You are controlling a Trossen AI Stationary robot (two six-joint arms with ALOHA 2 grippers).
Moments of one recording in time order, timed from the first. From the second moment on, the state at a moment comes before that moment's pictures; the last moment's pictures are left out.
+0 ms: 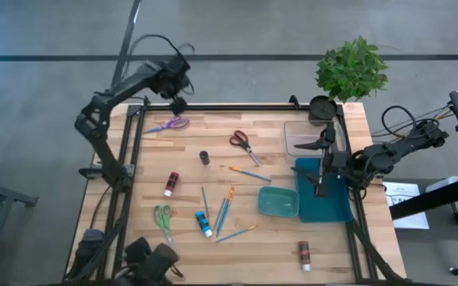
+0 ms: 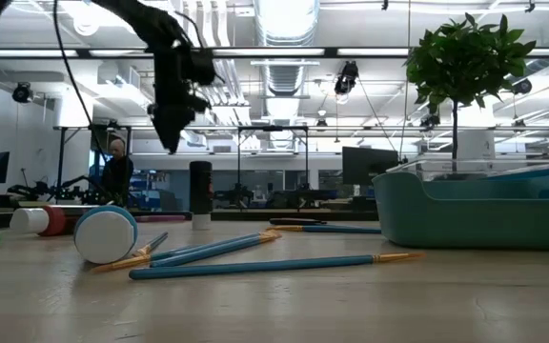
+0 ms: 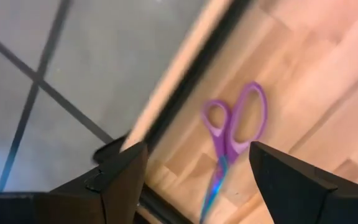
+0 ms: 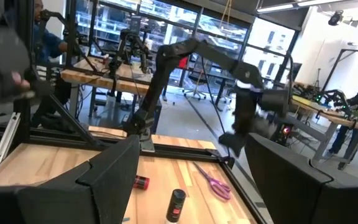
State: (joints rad) left arm 0.88 1.76 1.55 -1.13 -0.27 0.34; right arm 0.47 0.77 0.78 0.04 0.65 -0.23
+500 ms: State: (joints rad) left arm 0.88 1.77 1.21 -0.91 -0.16 0.38; right arm 0.47 0.77 0.78 0.04 0.65 -0.22
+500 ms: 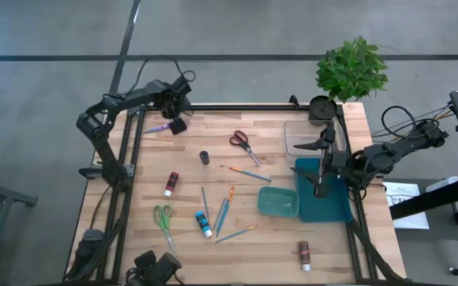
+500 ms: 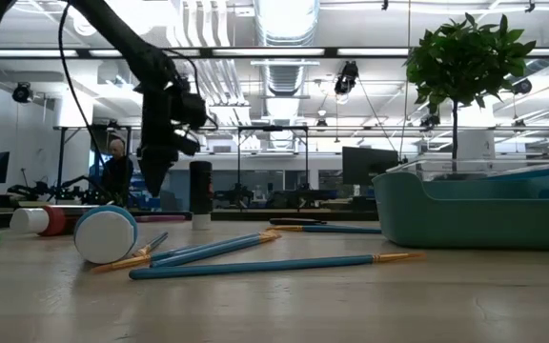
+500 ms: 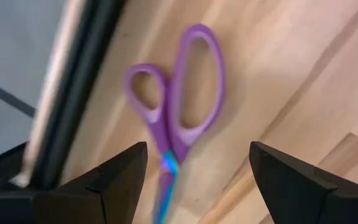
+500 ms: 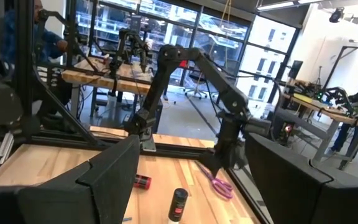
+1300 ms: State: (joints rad) left arm 0.85 1.77 1.15 -0.77 -0.05 0.33; right arm 0.47 0.77 0.78 0.06 0.65 -0.25
